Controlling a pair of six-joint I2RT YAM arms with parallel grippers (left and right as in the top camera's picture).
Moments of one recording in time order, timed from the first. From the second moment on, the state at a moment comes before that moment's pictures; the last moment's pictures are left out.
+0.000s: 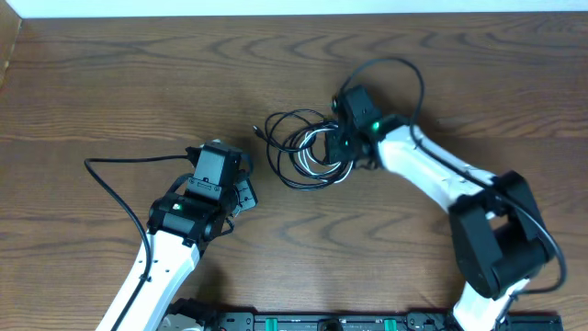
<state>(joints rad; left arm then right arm) -0.34 1.11 0.82 -0.80 -0.09 -0.66 0.51 1.90 1.29 -0.53 -0.12 0.41</state>
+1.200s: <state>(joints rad) -0.34 1.12 0.82 -0.62 0.29 -0.36 0.49 1.54 2.05 -0.91 -0.17 0.05</state>
